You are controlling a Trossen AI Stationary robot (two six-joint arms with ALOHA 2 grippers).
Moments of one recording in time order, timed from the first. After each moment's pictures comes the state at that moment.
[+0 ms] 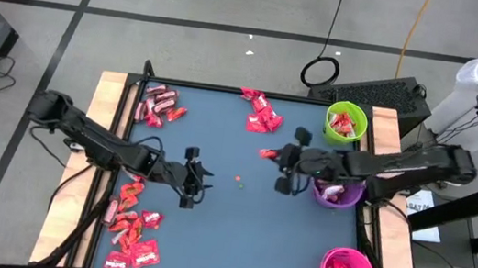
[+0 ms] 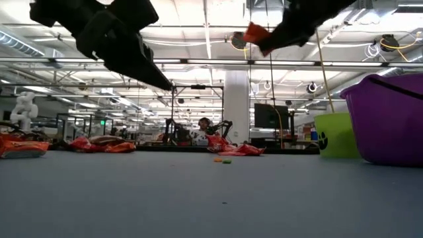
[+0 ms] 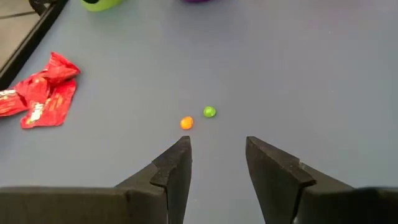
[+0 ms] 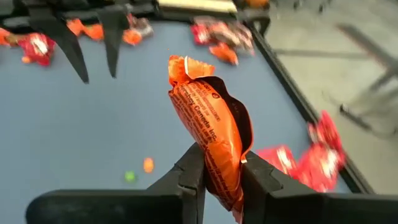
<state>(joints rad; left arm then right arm) -0.28 1.37 0.67 0.05 -0.34 -0.04 0.12 1.18 0.88 -0.26 0.42 0.06</state>
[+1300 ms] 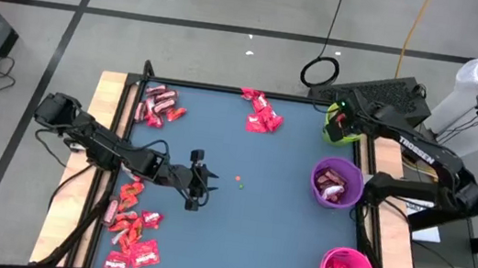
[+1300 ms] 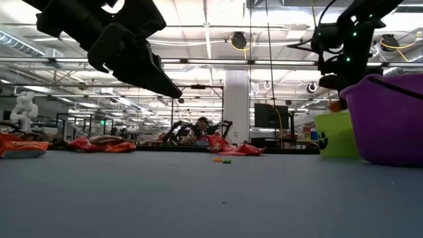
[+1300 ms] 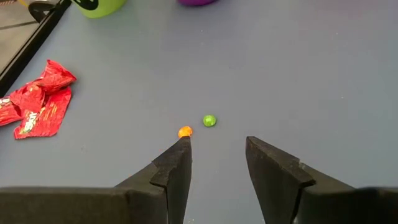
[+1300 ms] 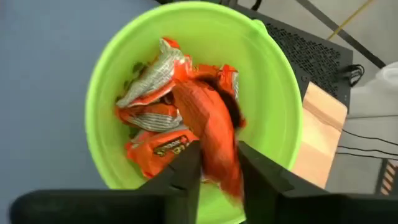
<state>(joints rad) -0.27 1.45 0.66 0.17 -0.35 -0.01 -0.81 1.11 0.88 -0.97 0.41 0.21</state>
